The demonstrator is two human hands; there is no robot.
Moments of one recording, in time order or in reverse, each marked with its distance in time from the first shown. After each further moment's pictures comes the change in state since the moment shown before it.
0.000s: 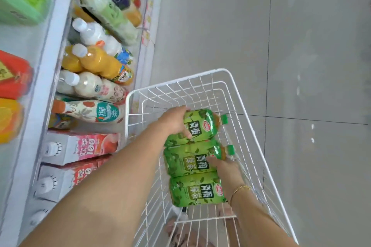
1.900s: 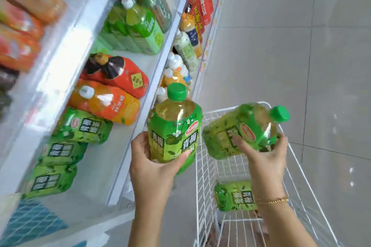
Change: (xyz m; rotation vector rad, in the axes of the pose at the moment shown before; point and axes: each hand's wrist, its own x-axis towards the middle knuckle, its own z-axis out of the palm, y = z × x) left_hand -0.329 -0.078 -0.042 -0.962 1.093 -0.087; right_hand -0.225 -0.045 0.077 0.265 0.038 -0.881
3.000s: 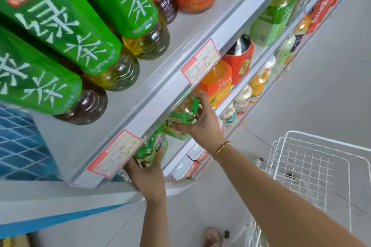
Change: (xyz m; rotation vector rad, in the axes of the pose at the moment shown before) left_hand 0.054 -0.203 -0.137 -0.051 0.789 -0.132; right_hand -0.099 0.078 0.293 -0.424 -0.982 -0.313
